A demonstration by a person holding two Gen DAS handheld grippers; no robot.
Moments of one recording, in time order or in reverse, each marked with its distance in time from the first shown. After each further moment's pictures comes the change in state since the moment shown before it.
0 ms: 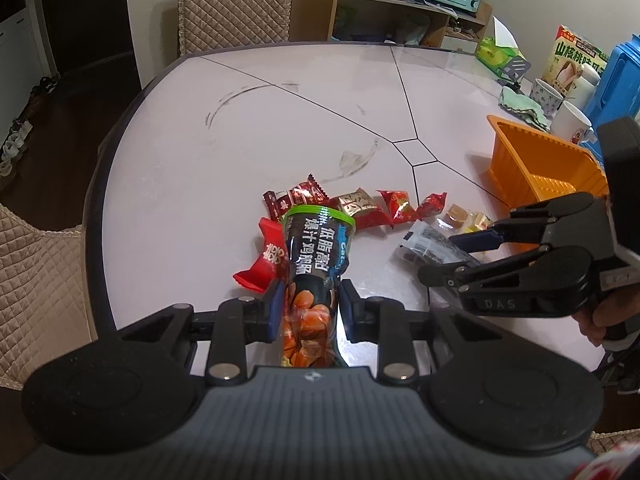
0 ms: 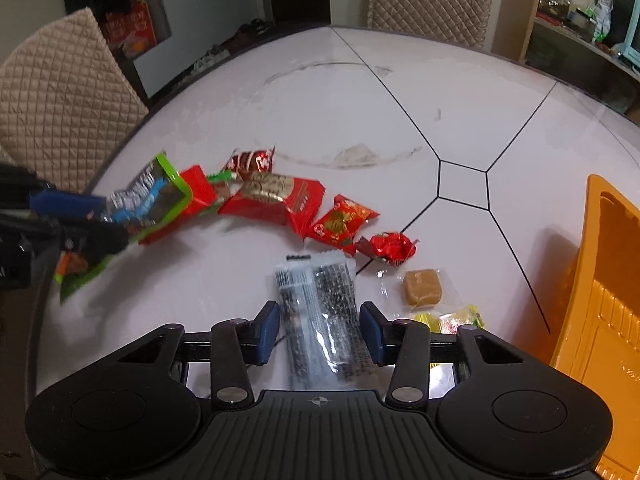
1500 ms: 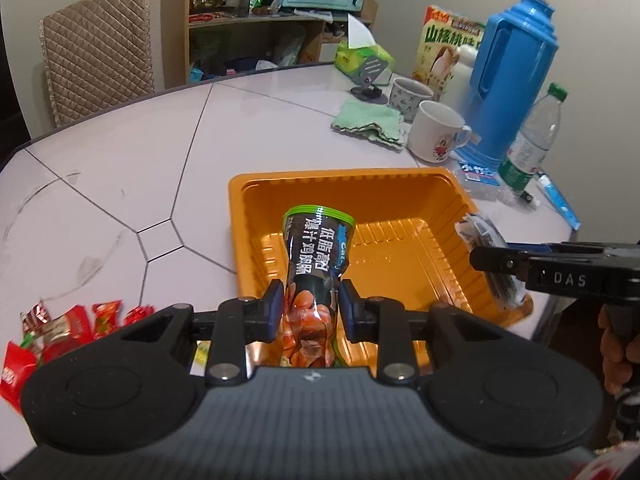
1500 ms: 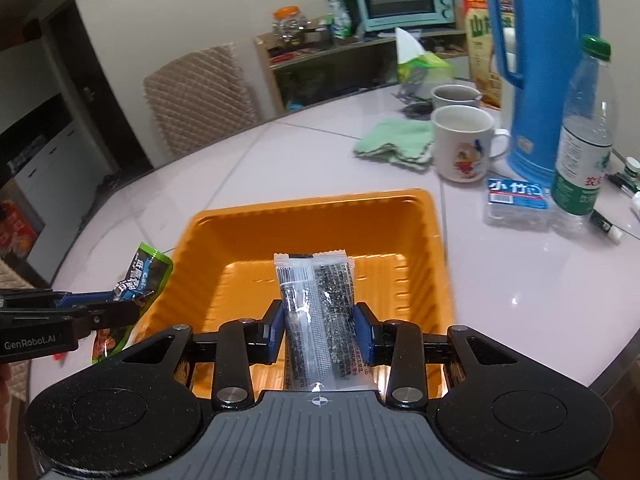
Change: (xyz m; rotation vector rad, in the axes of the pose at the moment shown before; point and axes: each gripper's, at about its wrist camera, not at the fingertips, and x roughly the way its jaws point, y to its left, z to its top) left arm 0.038 -0.253 0.075 0.164 -0.033 -0.176; right arm -0.208 -0.198 -0.117 0.566 -0.276 -0.225
